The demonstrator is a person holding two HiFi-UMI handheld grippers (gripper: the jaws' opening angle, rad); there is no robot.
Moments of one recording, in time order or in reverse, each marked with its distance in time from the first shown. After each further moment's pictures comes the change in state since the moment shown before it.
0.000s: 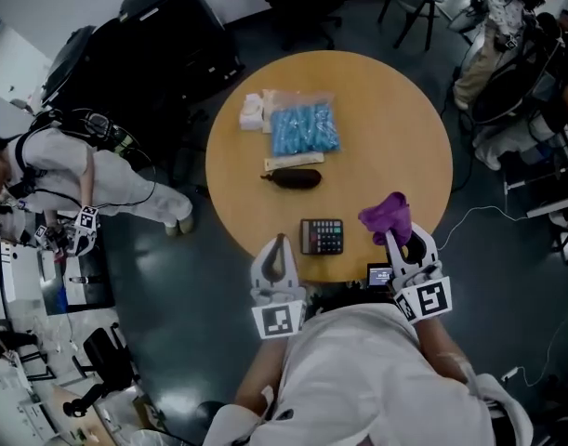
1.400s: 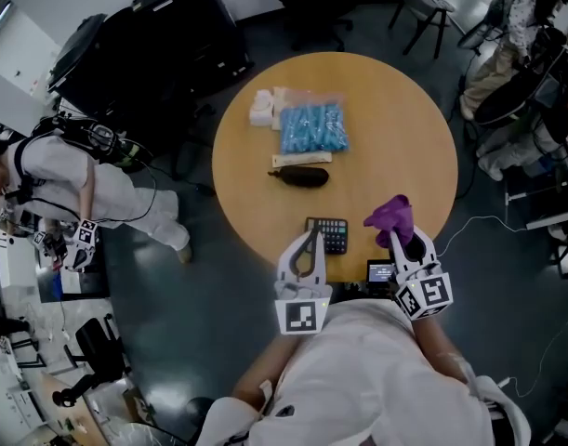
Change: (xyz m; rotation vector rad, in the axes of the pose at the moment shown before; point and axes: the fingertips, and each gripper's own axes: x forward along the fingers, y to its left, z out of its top) left arm 0.009 -0.044 0.004 -0.038 0.068 -0.097; right arm 0.006 -0.003 -0.037 0.143 0.071 -0.020
